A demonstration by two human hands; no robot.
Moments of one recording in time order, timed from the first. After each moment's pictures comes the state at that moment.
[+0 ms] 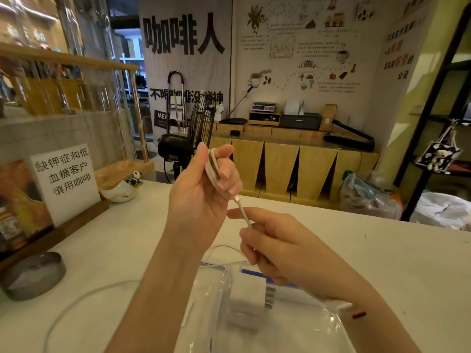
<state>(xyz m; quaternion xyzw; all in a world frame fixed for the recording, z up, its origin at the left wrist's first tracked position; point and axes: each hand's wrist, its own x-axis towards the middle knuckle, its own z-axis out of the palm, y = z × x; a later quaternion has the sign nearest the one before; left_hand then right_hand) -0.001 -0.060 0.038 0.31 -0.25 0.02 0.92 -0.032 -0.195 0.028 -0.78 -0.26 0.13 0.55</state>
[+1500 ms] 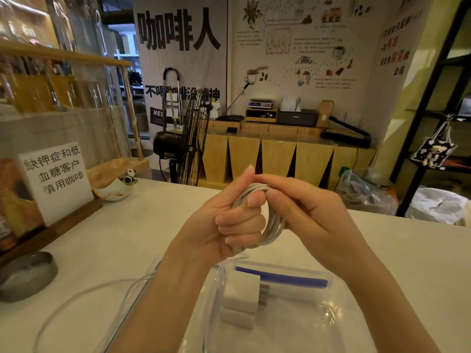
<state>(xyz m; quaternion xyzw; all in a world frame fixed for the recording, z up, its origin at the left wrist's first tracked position) 0.005 -0.077 0.024 0.24 -0.30 -0.43 0.81 -0.016 -0.227 0.031 -0.79 -0.37 -0.19 0.46</state>
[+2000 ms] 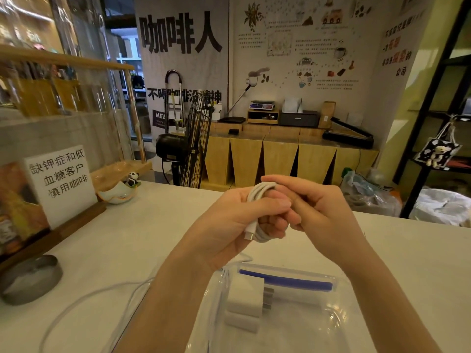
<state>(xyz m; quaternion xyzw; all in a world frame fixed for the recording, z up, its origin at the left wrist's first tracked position) -0.015 -0.080 0.038 0.59 -0.25 -0.15 0.76 -0.002 -0.230 0.028 -0.77 -0.31 -0.17 0.54</state>
